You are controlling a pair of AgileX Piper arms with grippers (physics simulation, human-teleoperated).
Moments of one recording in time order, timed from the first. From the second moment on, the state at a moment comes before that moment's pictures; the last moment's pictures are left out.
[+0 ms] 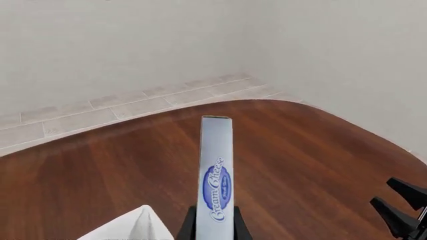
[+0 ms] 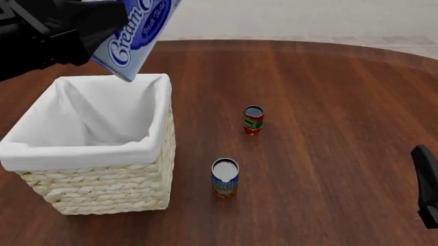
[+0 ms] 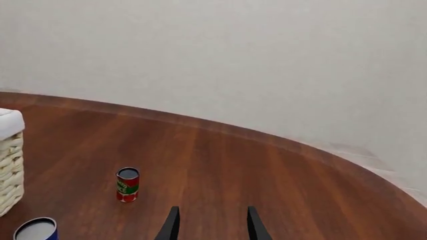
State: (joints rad) left arm -0.64 0.83 -0.88 0.15 -0.08; right arm 0.05 0.00 -0.12 0.04 -0.18
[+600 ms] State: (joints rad) left arm -0.58 0.80 -0.85 0.15 -0.09; right arm 0.05 0.00 -0.10 0.03 -0.17
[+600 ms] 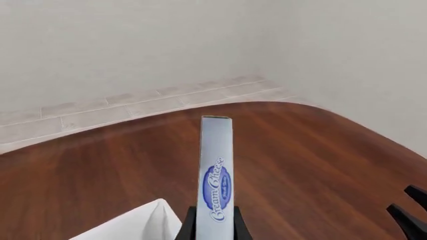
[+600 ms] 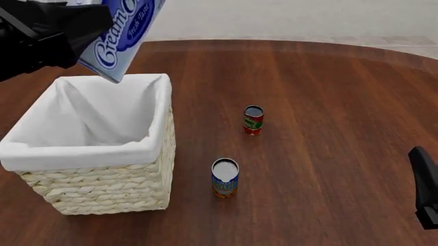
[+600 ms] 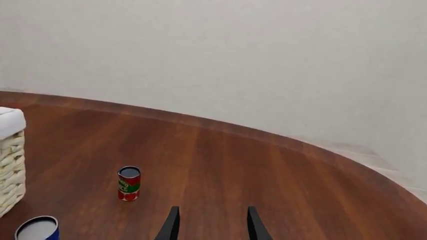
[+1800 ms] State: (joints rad) left arm -0.39 0.77 -0.68 0.04 -0.05; right arm 0.06 0.00 -0.10 0.03 -0.17
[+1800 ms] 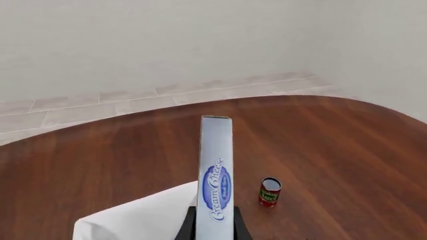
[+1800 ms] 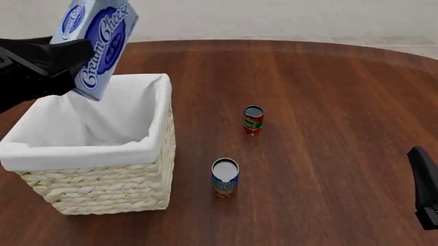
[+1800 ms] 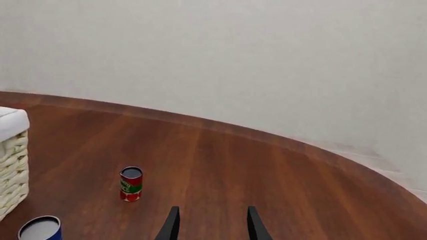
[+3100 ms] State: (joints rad) left arm -0.24 0.89 -0.47 -0.23 -0.03; right arm 0.07 0.00 -0.09 0.02 -0.17
